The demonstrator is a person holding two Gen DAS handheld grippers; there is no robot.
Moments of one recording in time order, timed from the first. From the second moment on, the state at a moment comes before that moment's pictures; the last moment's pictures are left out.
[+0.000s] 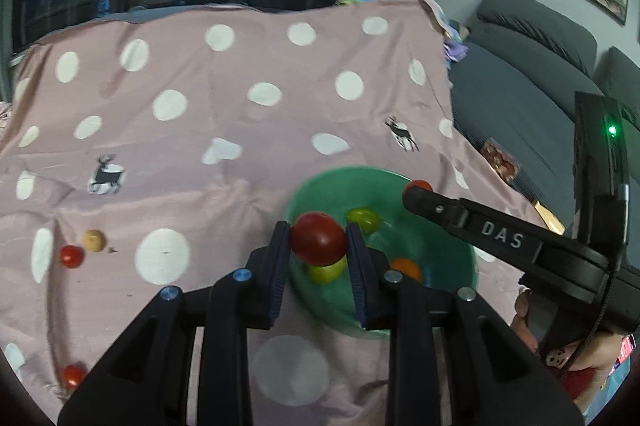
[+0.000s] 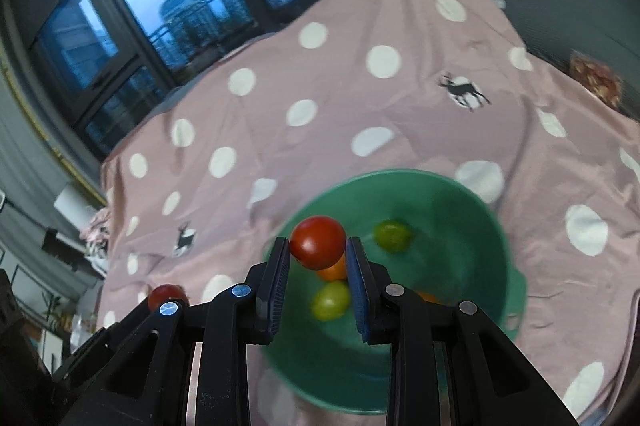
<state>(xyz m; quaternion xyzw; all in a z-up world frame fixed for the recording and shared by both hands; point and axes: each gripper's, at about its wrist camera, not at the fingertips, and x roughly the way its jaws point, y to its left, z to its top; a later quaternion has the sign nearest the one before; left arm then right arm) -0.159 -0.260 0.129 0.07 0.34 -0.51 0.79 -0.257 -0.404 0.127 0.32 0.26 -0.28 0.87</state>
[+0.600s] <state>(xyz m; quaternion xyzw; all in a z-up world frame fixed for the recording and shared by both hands) -0.181 -0.309 0.093 0.10 0.41 -0.55 0.72 -0.270 -0.438 0.096 0.34 0.31 -0.33 0.82</state>
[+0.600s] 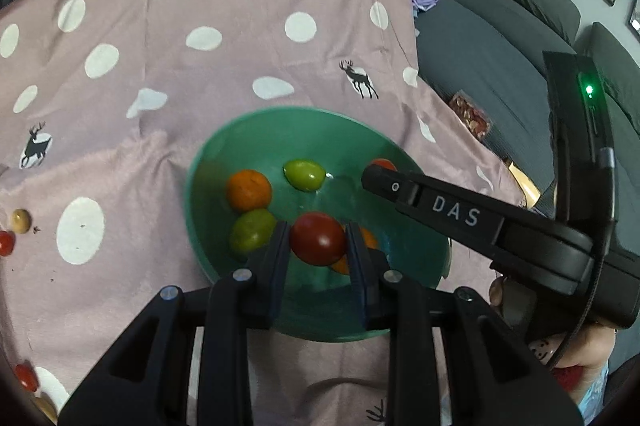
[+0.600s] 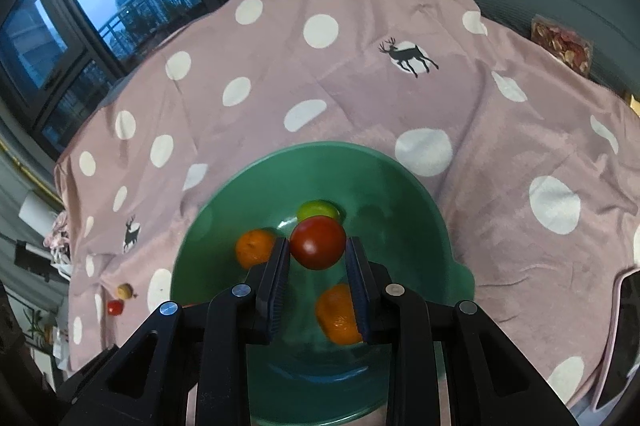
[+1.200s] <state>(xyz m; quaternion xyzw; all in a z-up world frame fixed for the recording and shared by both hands) -0.184 -0.323 0.077 0.13 0.43 -0.55 0.71 -0.263 -0.444 0.081 0.33 0.35 -0.34 0.81</state>
